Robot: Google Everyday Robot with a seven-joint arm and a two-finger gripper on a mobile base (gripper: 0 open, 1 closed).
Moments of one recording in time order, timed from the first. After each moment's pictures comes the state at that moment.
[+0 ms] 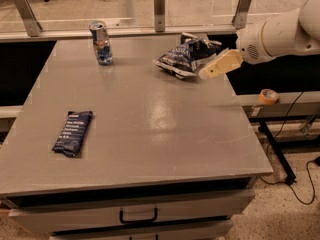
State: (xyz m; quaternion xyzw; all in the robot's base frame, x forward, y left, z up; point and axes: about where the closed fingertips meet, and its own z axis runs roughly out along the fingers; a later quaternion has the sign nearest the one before) arm 0.657 -0.171 0.923 -0.41 0.79 0.09 0.45
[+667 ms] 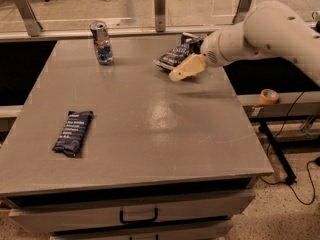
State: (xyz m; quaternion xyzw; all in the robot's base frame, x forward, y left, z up) arm 0.703 -0.103 0.884 -0.41 0.79 0.09 0.45
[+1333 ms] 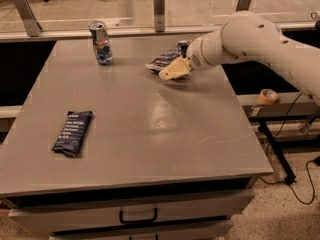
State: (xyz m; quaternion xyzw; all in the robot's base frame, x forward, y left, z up) arm 0.721 -0.070 0.862 -0.39 0.80 0.09 0.44
